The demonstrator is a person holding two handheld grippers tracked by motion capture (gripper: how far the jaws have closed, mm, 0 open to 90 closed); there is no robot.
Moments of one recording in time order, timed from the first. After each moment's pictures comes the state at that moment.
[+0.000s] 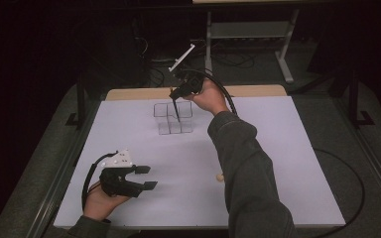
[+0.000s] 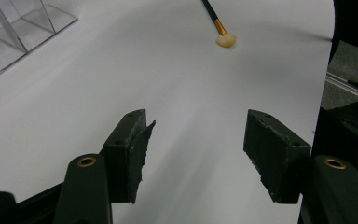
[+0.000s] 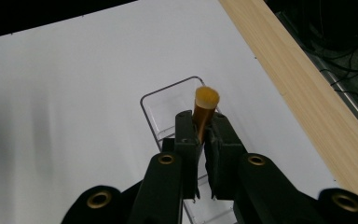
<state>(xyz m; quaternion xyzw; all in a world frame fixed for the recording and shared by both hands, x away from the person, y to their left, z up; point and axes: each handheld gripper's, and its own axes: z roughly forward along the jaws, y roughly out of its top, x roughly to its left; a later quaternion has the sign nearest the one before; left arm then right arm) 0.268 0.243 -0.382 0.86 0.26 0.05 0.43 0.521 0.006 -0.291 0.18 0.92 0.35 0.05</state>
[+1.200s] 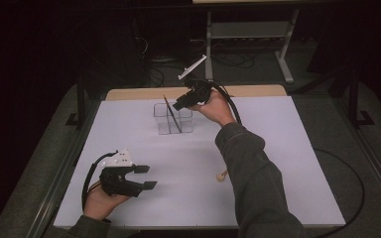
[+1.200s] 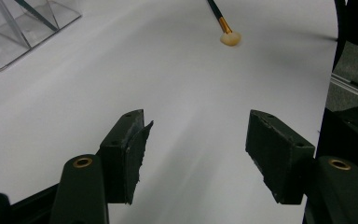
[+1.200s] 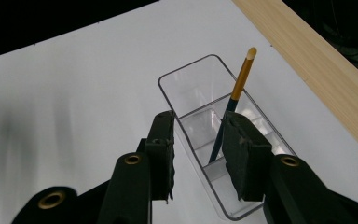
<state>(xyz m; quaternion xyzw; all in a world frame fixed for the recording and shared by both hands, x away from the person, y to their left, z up) 0.270 0.243 -0.384 0.86 0.26 0.05 0.43 0.503 -0.017 -0.316 0.21 0.90 0.39 0.02</state>
